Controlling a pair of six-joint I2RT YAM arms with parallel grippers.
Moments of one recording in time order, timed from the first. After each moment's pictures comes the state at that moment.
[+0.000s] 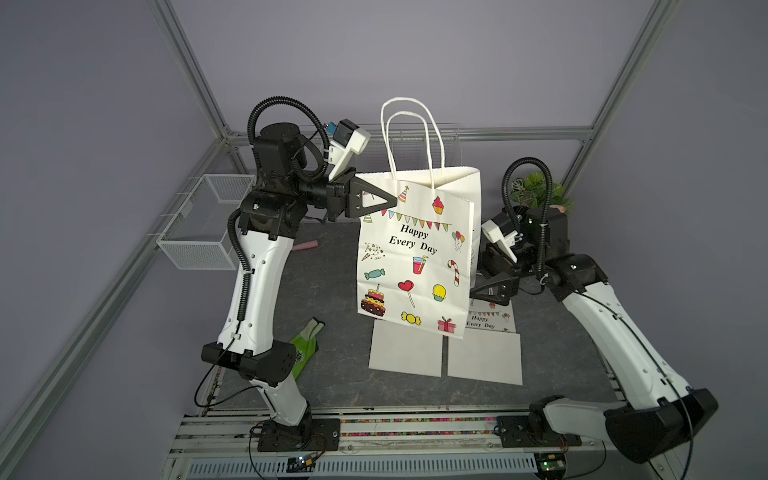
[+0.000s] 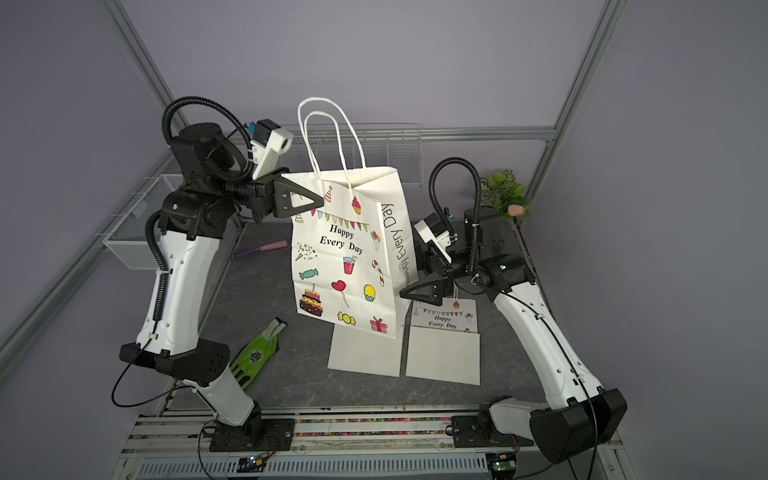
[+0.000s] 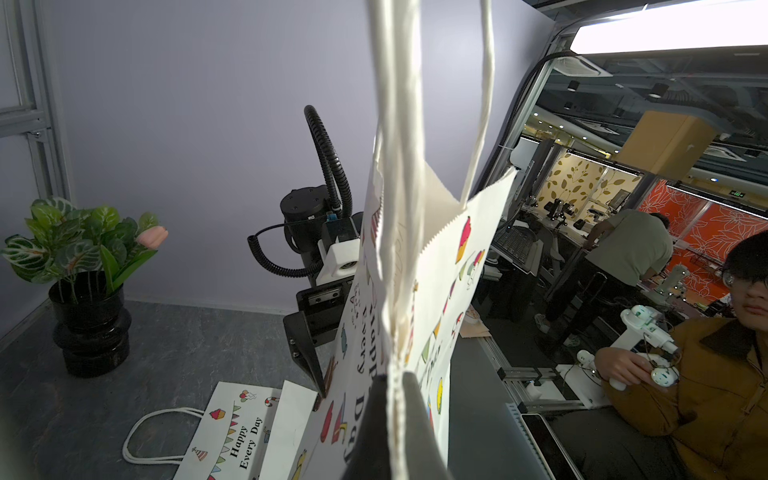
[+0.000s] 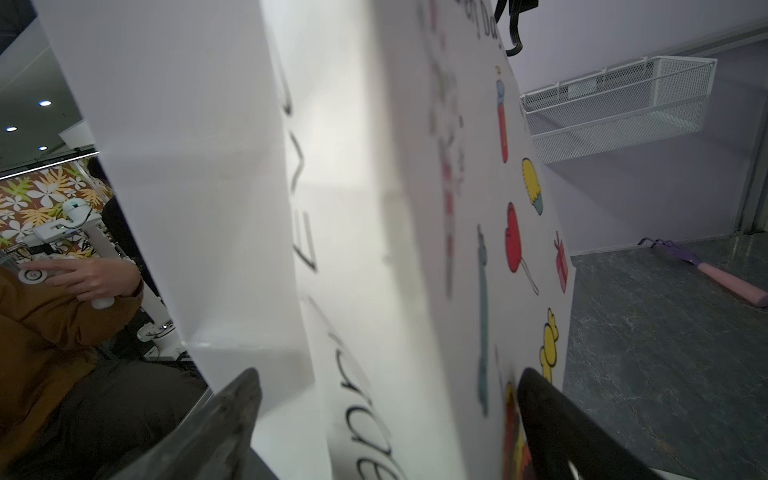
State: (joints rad) left arm -0.33 1.74 2.38 -0.68 1.57 -0.26; right arm 0.32 1.29 1.41 -0.61 -1.52 -0.17
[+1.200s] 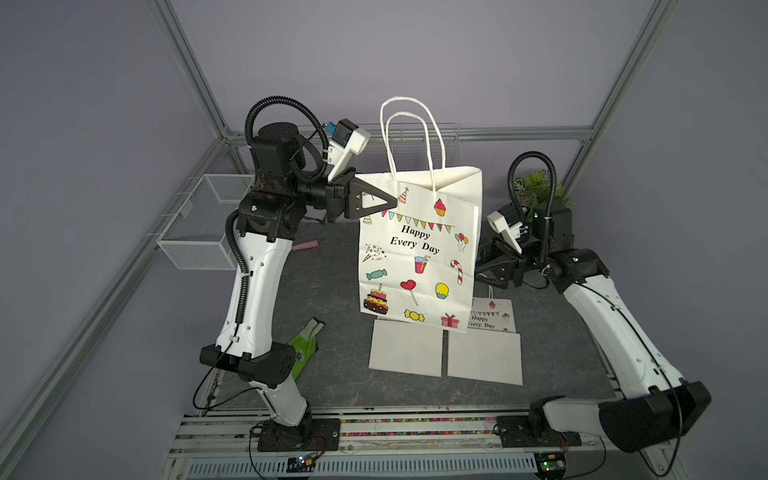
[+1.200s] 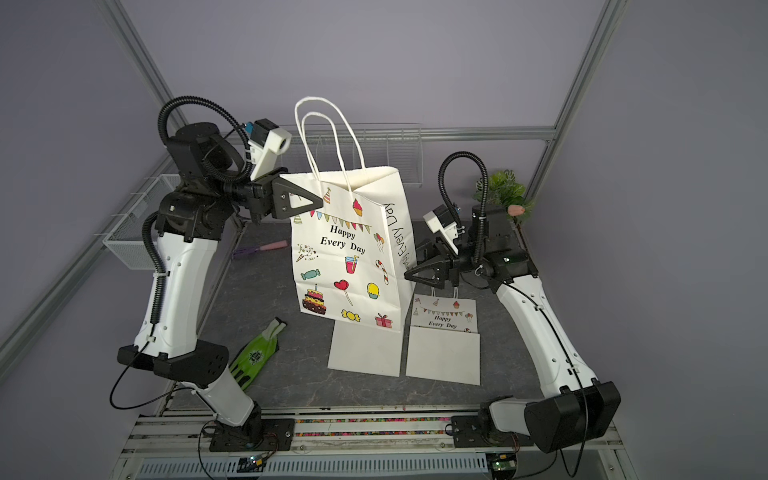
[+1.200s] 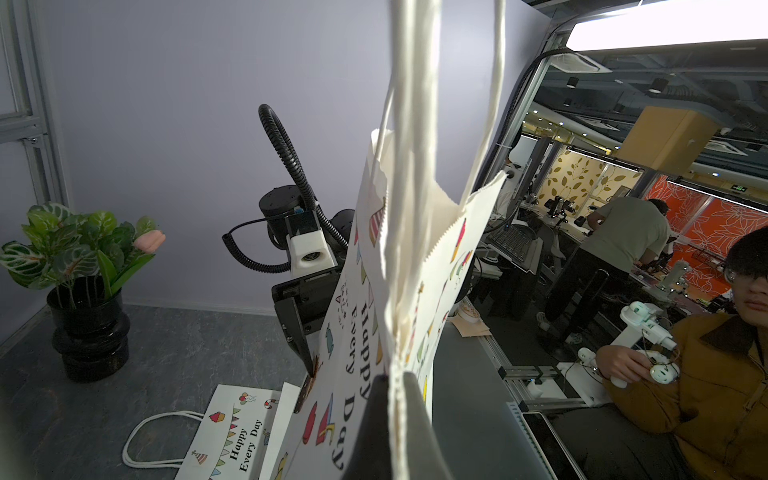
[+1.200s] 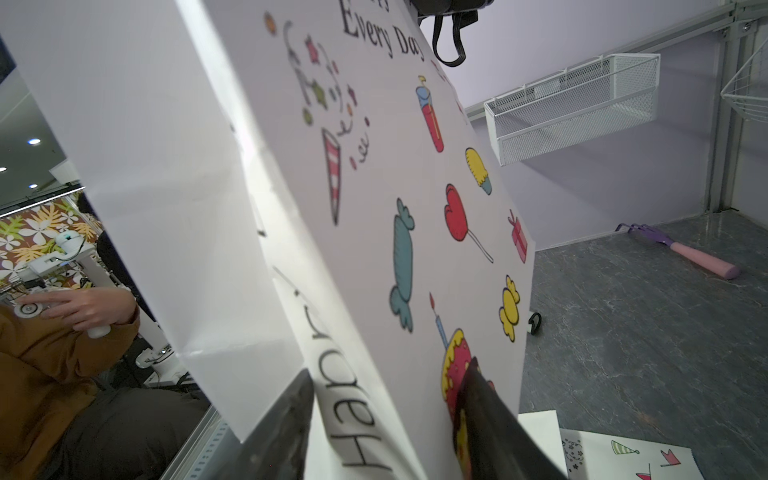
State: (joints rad) left arm -0.34 1.73 2.38 -0.68 1.57 -0.26; right arm 0.25 1.33 1.43 -0.61 -1.56 -0.13
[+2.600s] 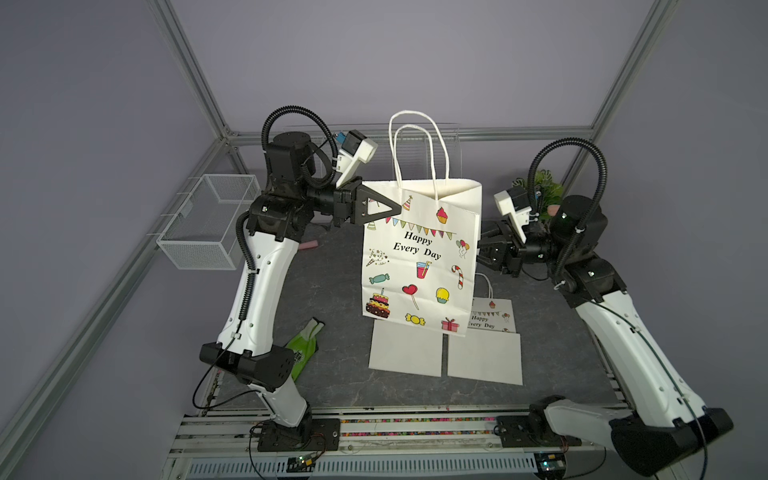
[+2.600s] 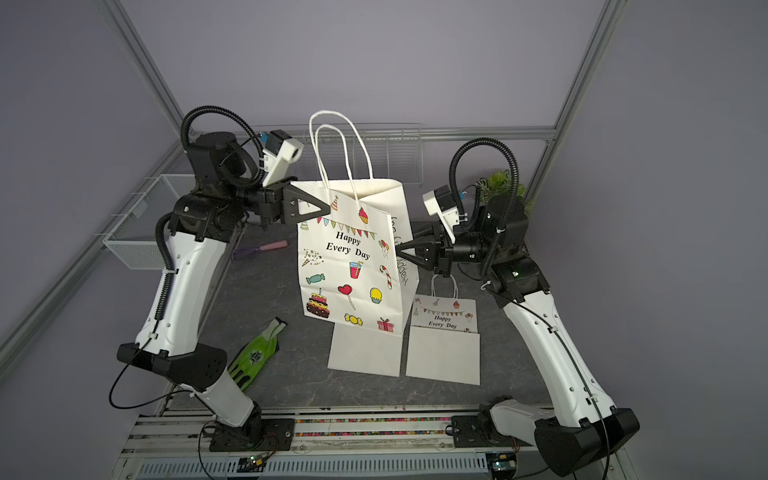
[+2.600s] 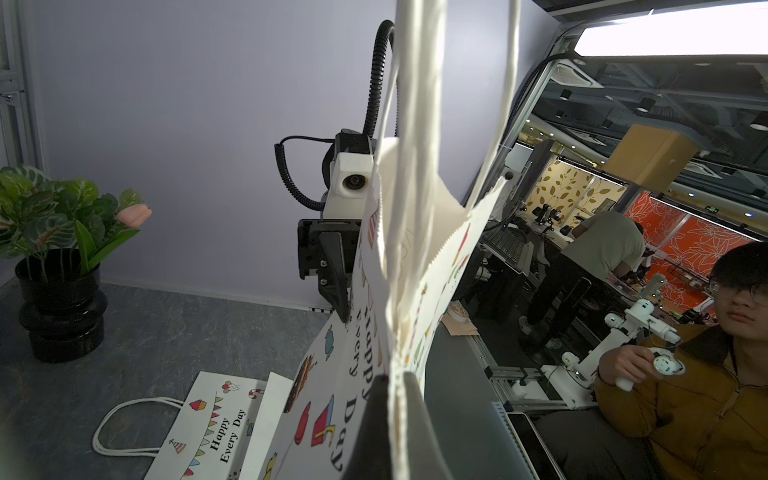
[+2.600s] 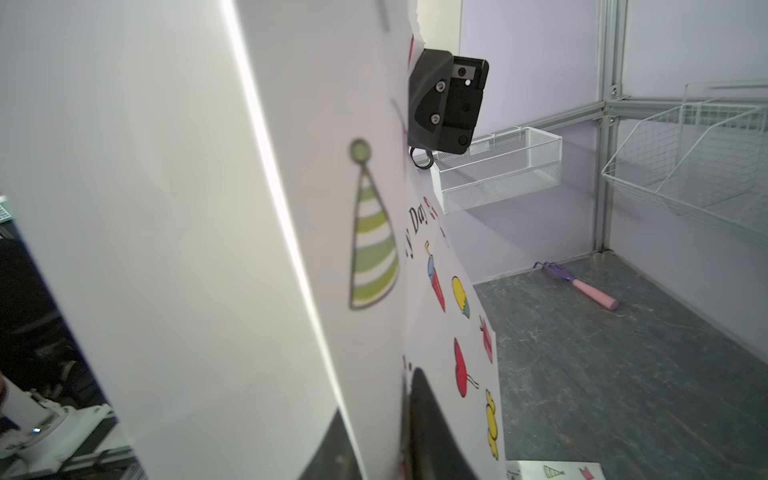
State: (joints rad) left arm -0.35 1.71 2.26 -0.67 1.57 -0.24; right arm 0.33 1.22 1.45 -0.22 -1.25 0.27
